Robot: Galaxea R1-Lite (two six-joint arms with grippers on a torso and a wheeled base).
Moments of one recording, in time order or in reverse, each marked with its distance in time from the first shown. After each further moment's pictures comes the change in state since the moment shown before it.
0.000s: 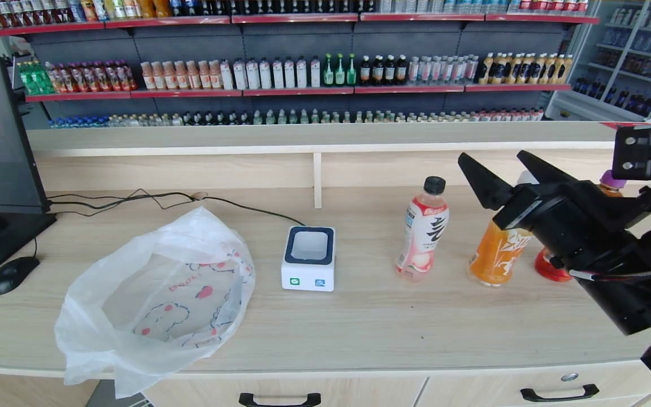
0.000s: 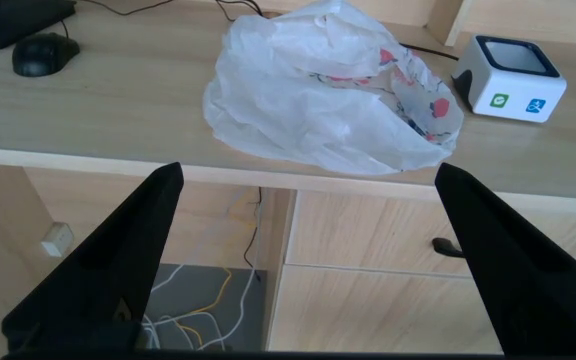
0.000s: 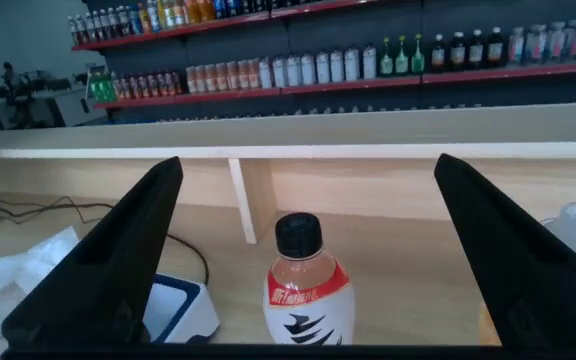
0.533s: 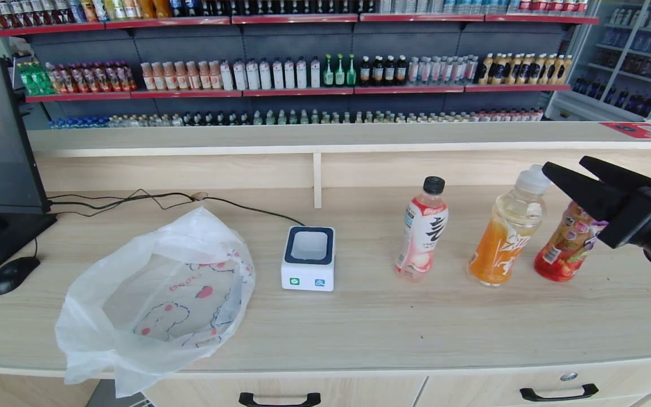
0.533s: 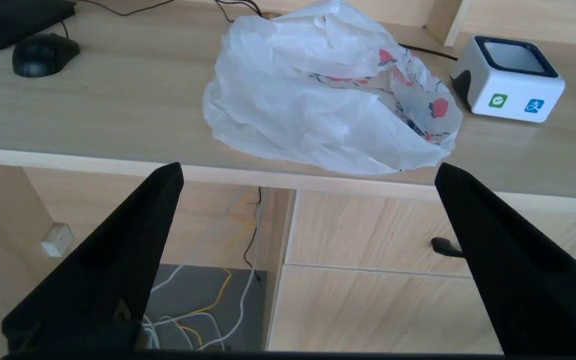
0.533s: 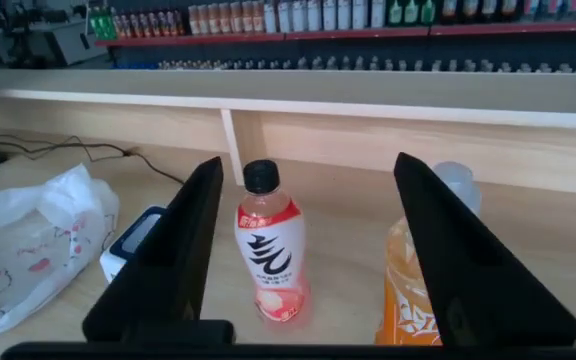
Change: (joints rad) left arm 0.000 0.000 0.000 0.000 0.000 0.000; right arm -0.195 -0.359 0.015 0.504 0.245 0.022
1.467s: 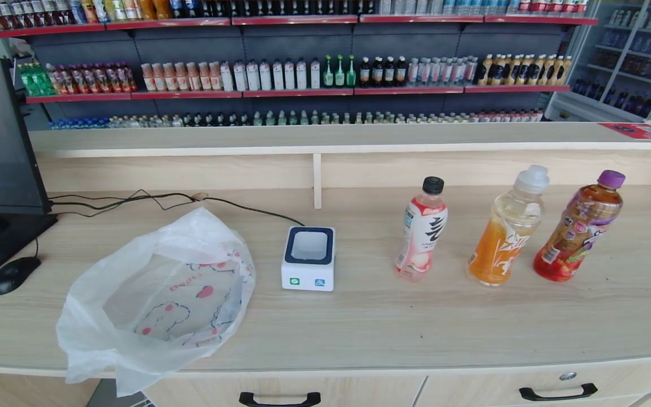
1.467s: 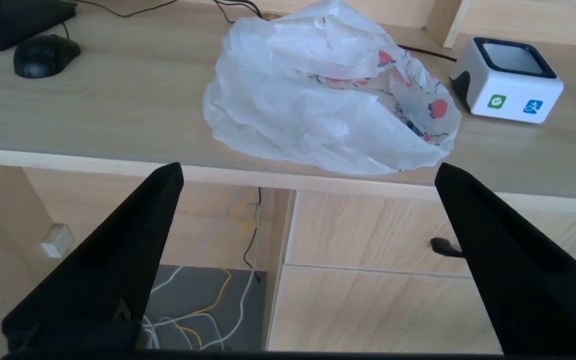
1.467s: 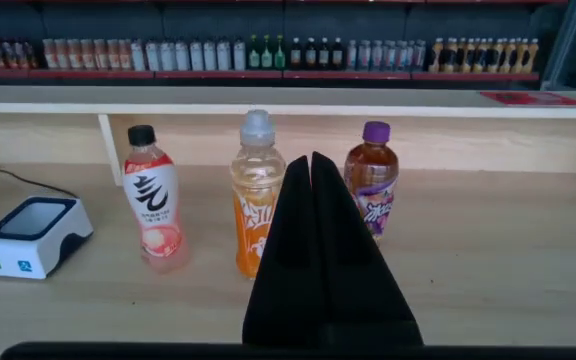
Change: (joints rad) left arm 0.000 0.000 0.000 -0.001 0.000 0.000; right arm -0.232 -0.704 0.287 0.308 -0.114 -0.106
